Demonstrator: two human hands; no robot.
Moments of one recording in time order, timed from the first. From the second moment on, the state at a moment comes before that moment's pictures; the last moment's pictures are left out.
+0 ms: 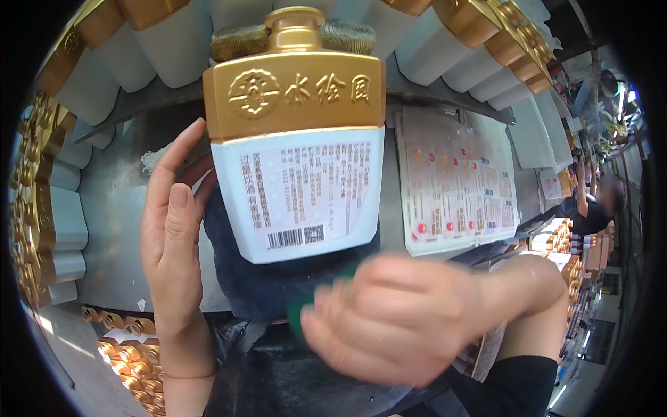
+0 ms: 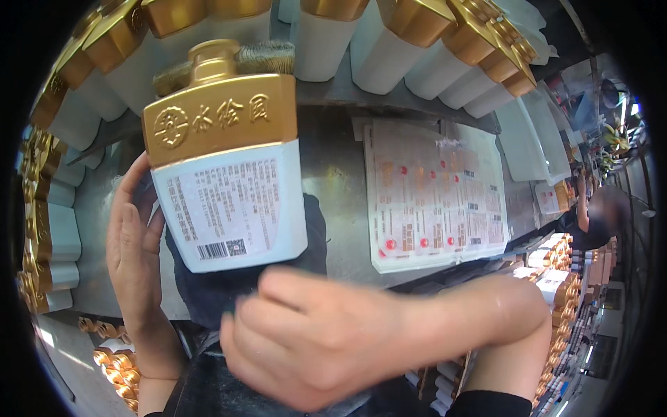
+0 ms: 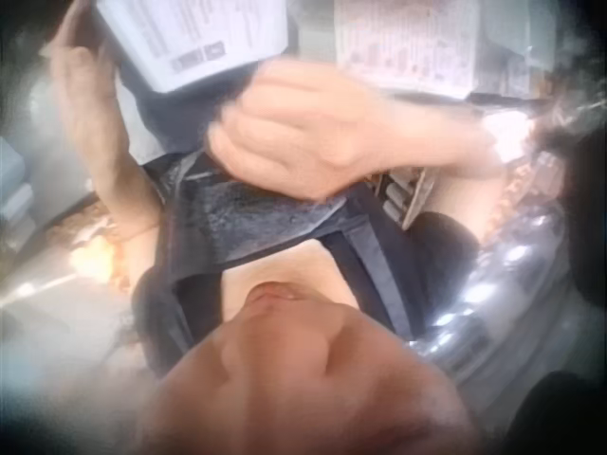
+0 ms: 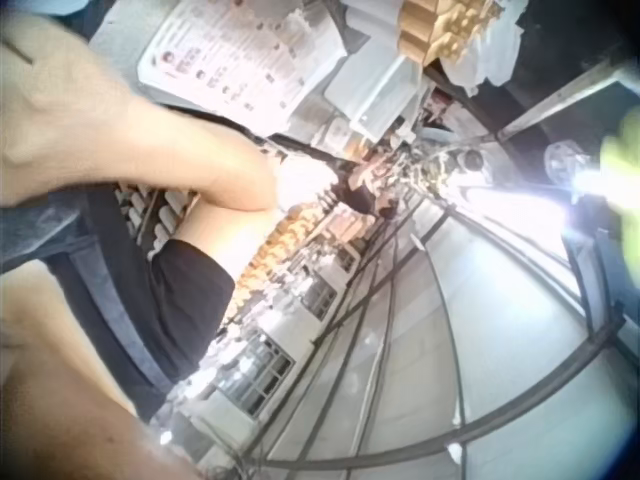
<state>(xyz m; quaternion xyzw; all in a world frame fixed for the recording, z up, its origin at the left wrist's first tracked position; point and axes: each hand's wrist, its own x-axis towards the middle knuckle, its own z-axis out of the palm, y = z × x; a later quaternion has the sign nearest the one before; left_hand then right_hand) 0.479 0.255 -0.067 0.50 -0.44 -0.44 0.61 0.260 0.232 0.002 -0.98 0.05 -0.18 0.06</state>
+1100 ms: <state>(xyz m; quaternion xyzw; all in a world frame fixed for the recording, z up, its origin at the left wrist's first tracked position) 0.489 0.267 -0.076 0.54 -0.65 -0.34 0.40 0.332 0.122 0.108 -0.87 0.44 -0.10 0.19</state>
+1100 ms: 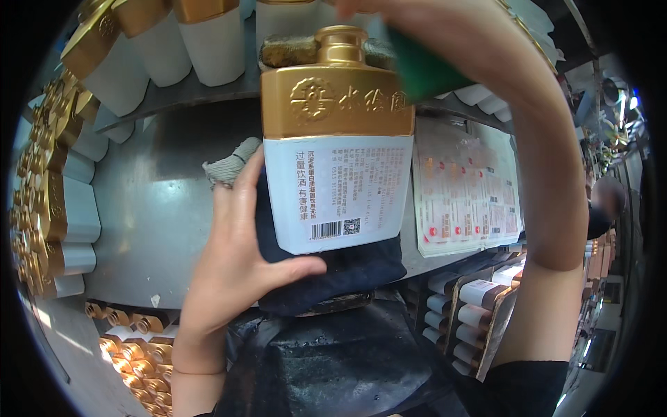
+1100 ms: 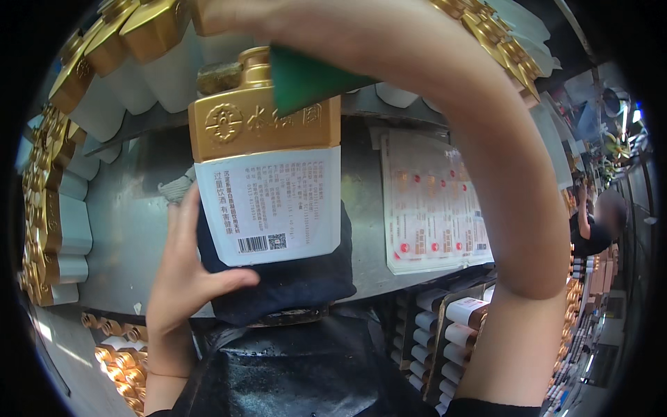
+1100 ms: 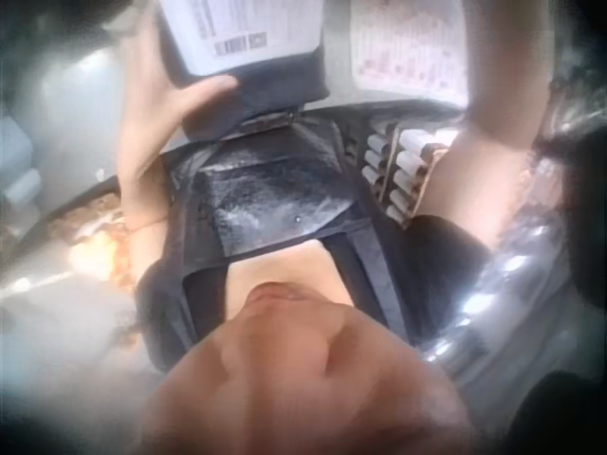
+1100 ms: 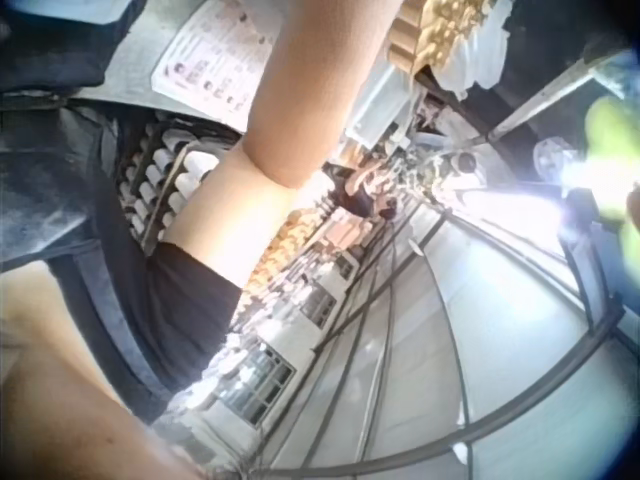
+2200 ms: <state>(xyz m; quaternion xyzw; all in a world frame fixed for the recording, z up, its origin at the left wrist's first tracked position) 0.459 0.270 -0.084 0.57 -0.63 -0.19 0.49 -0.038 0.130 -0.057 -0.71 0.68 -0.12 0.15</state>
